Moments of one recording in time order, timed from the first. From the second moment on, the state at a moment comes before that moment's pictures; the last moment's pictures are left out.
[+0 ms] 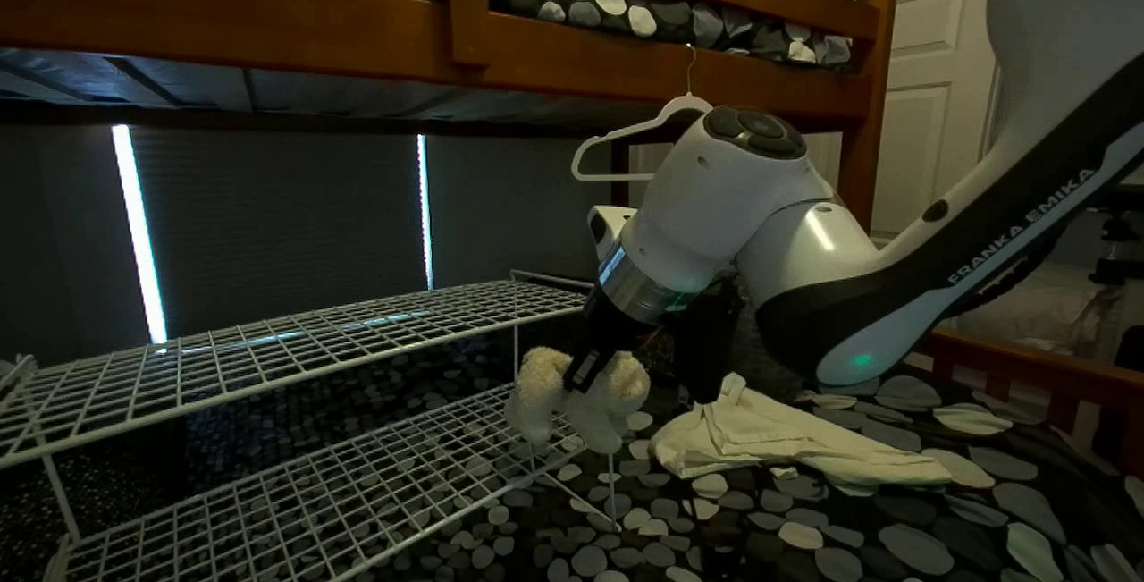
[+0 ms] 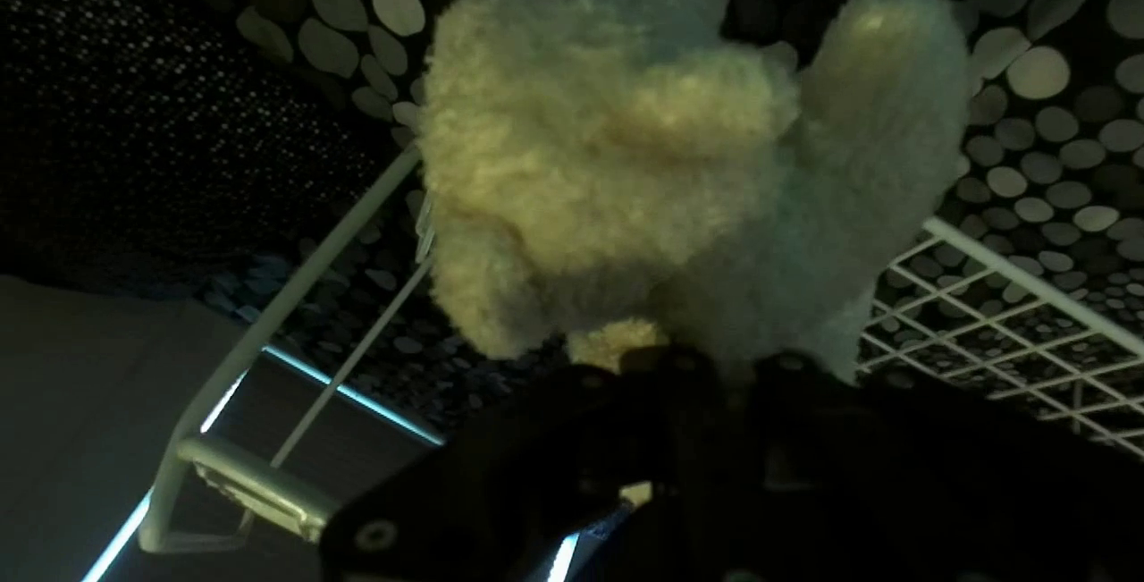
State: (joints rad) arm -0.09 -0.22 0.57 -2.54 -0.81 2.95 0.56
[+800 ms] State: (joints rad) arm -0.28 -0.03 0.77 -2.35 -1.53 2.90 1.15
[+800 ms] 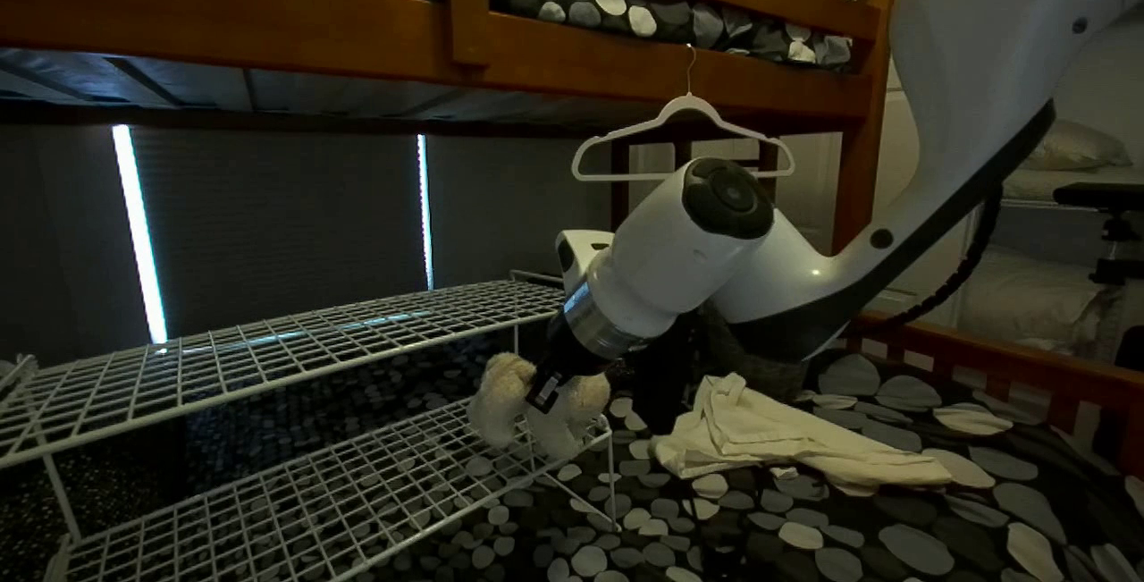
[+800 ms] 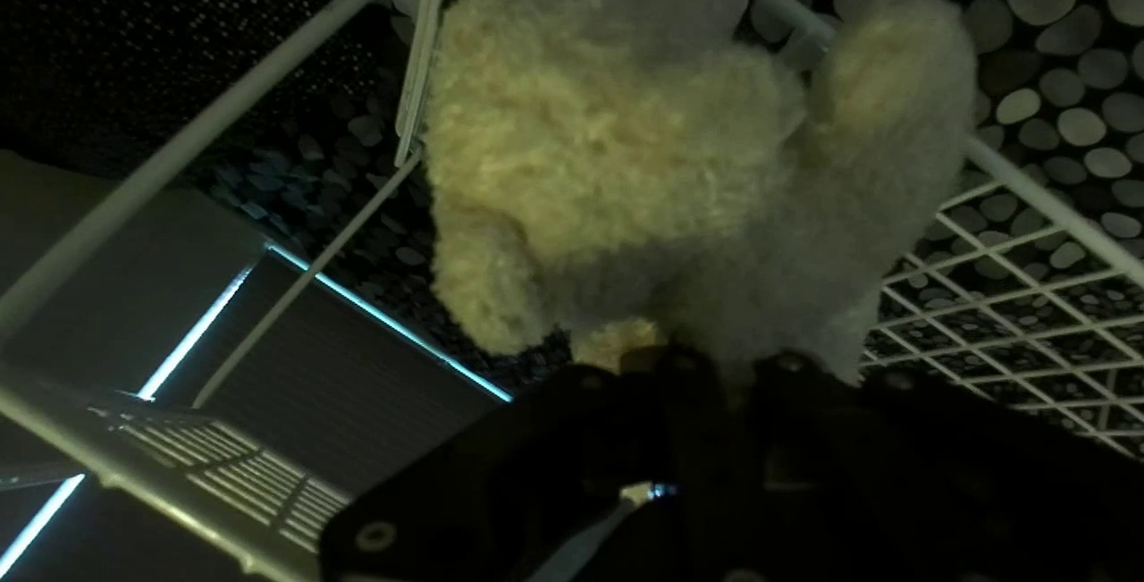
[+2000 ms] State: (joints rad) arm -0.25 0.33 0.77 -2.17 -1.93 2.74 1.35
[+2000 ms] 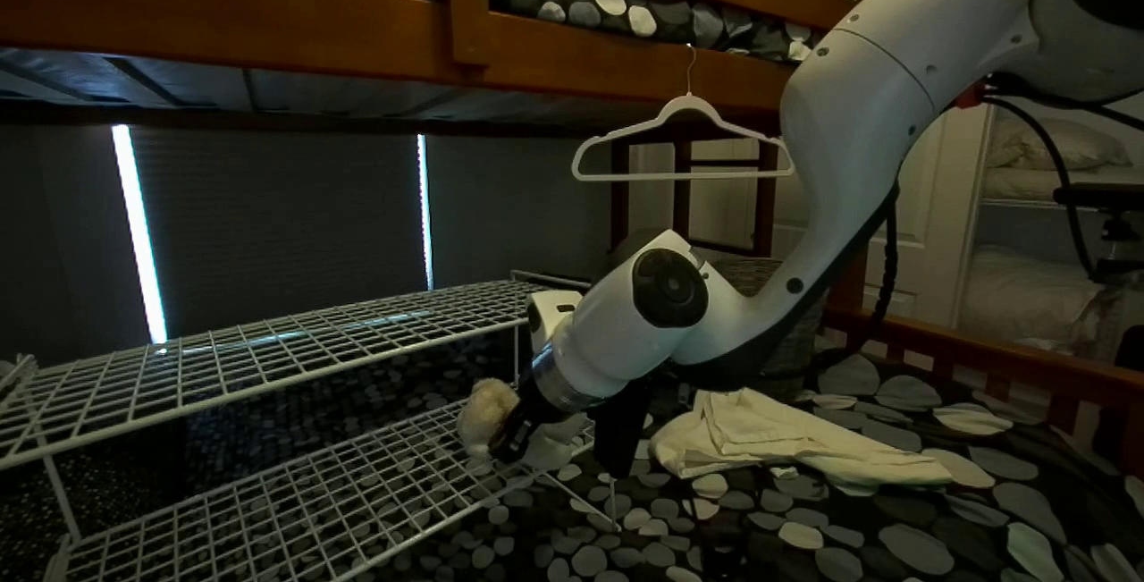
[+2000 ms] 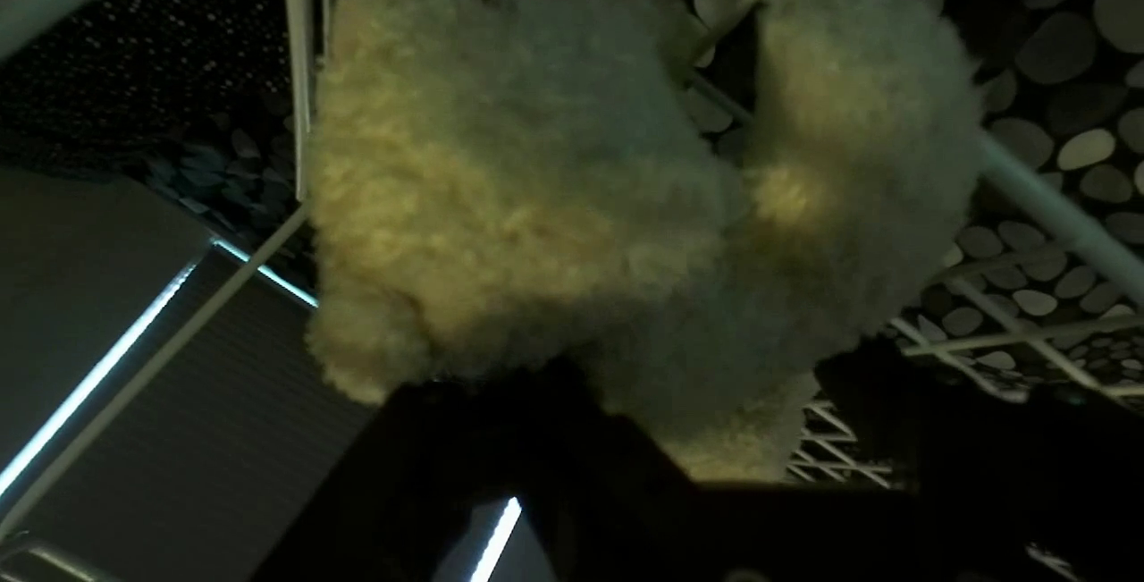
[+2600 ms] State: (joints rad) arm -0.11 0.25 0.64 -2.17 -1.68 2.76 1.22
